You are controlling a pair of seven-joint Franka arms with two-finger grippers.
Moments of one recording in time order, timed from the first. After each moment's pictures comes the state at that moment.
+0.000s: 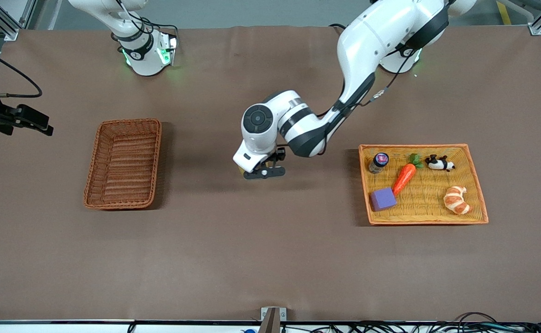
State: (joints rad) left arm -0.55 0.84 -0.41 -1.21 0.28 1.94 -1.05; right arm 0.00 0.06 -0.02 -1.50 0.02 1.51 0.02
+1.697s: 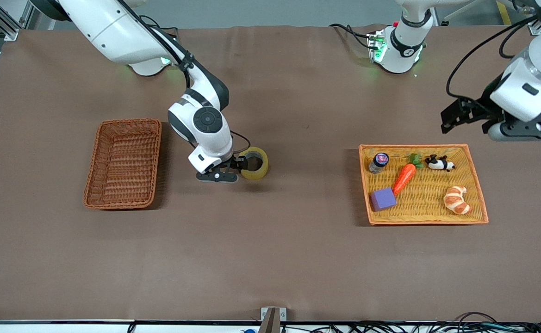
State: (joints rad) left arm 0.03 0.03 -0.24 -1.51 -0.01 1.55 -0.18; right arm 0.22 0.60 0.44 -1.85 -0.40 2.36 0.93
